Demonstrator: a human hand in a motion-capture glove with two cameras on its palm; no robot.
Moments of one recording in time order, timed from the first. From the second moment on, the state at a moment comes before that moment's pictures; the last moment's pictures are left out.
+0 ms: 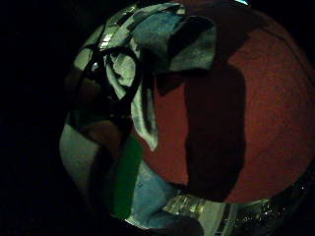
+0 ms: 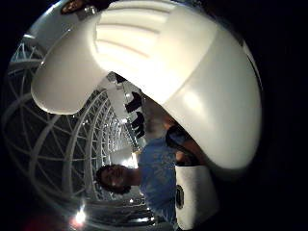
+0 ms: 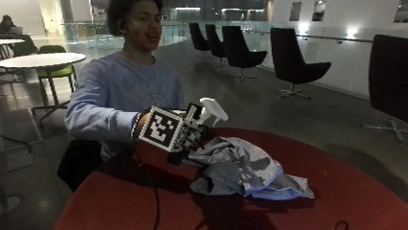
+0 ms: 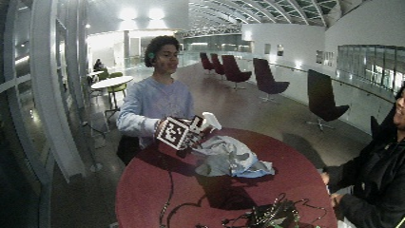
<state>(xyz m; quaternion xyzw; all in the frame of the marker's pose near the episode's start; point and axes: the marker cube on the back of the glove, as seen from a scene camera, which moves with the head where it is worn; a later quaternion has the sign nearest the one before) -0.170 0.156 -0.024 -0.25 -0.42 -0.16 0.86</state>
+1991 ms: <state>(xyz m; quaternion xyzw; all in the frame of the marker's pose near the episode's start) -0.166 0.199 -0.029 -0.03 -0.55 -0.27 0.79</state>
